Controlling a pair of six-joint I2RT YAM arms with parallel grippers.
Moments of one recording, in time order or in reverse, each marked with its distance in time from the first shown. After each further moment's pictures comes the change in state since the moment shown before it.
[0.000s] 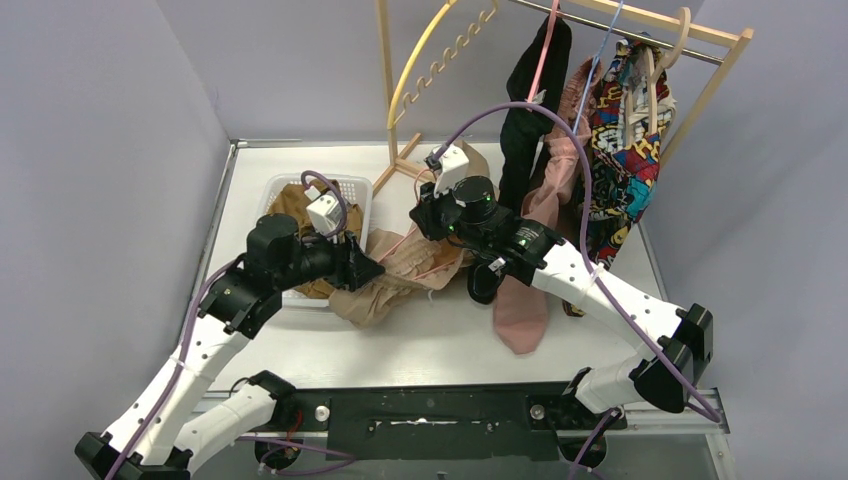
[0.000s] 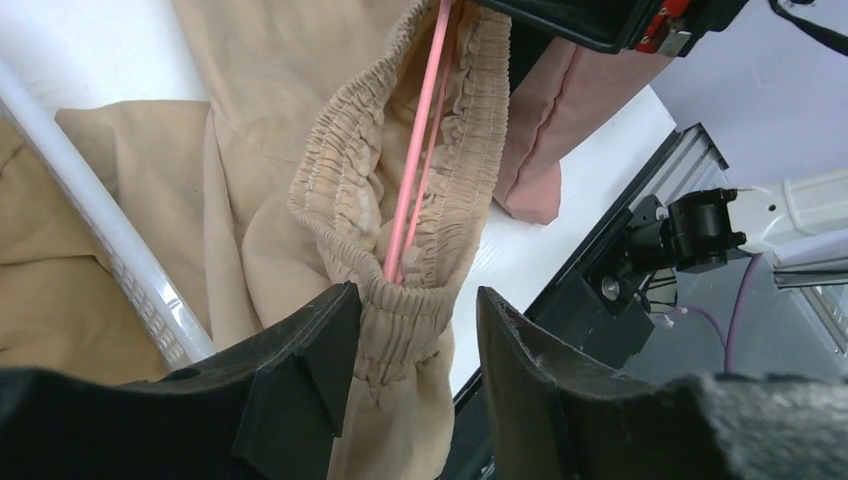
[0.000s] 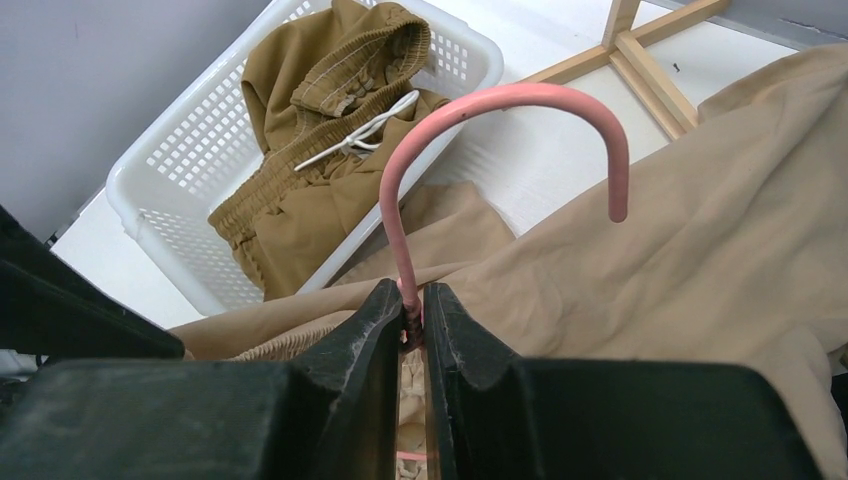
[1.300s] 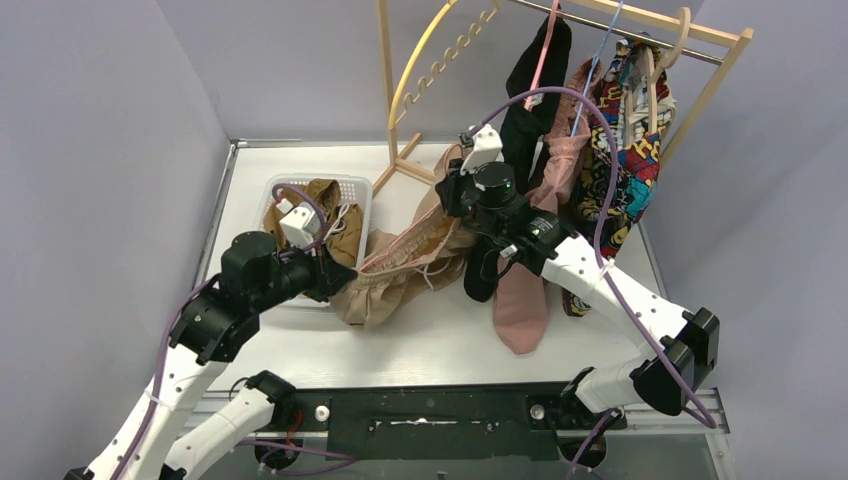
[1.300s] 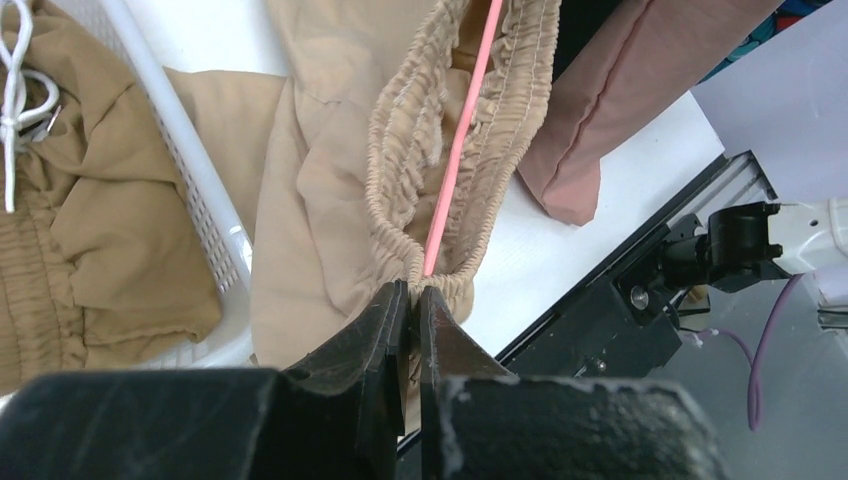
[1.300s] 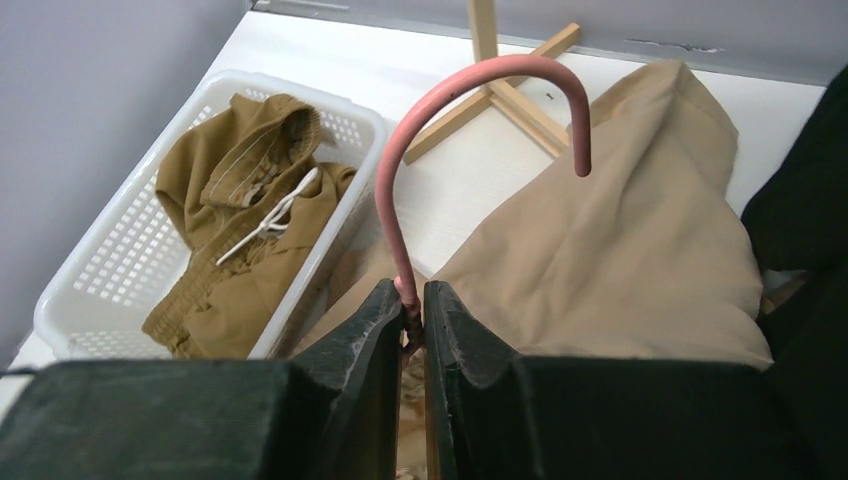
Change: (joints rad) left arm -0.003 -0.117 0.033 -0.176 -0.139 0.002; right arm -0.093 -0.015 0.000 0.044 0.128 0.050
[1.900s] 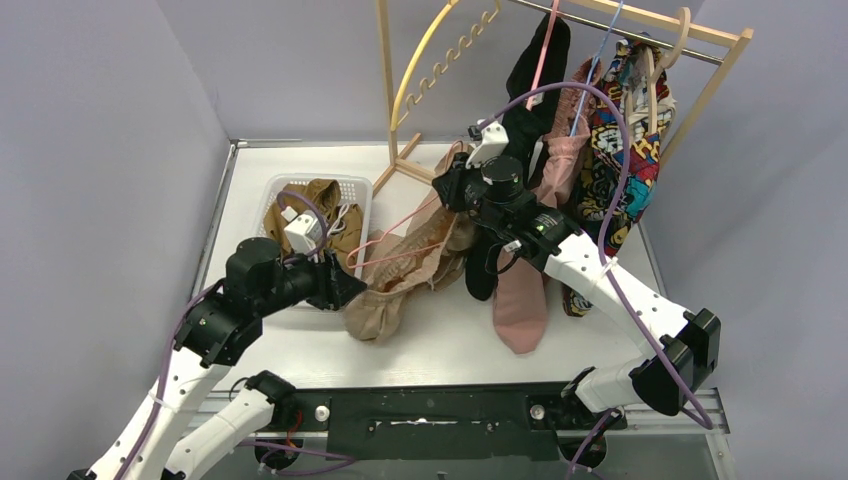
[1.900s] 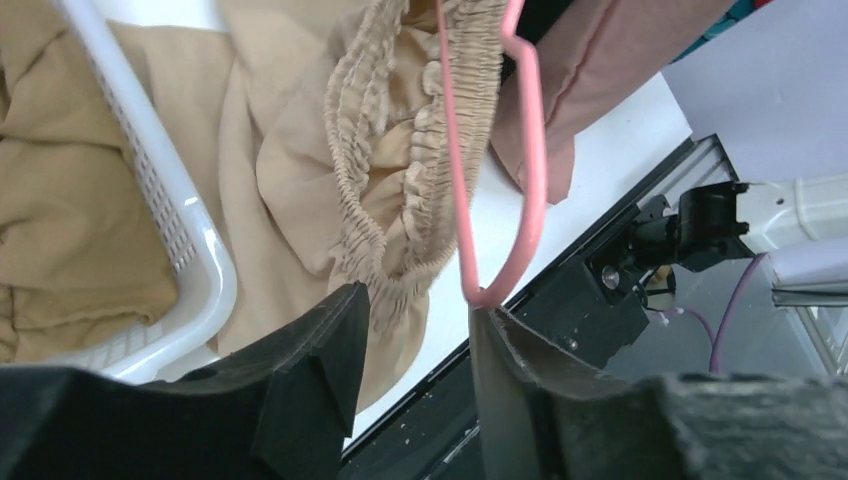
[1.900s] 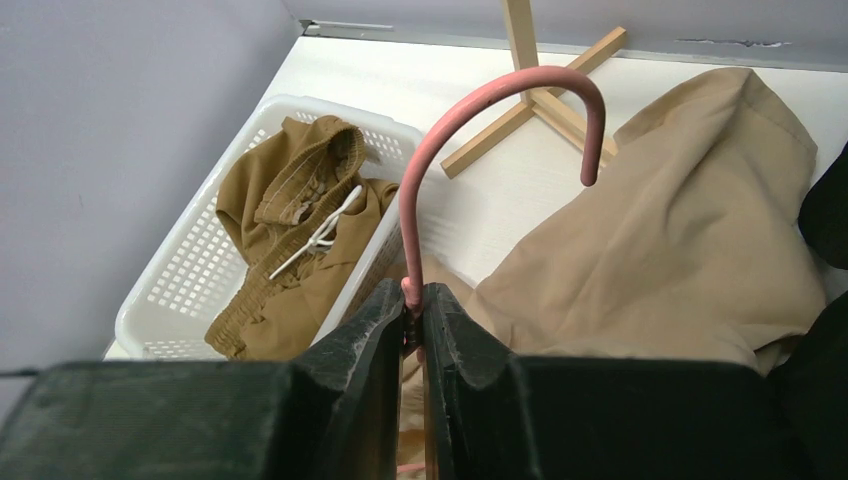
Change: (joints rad) left arm 0.000 -0.039 -0.063 -0.014 0.034 -0.057; right arm -0.066 0.002 0.001 0.039 -0.101 0.093
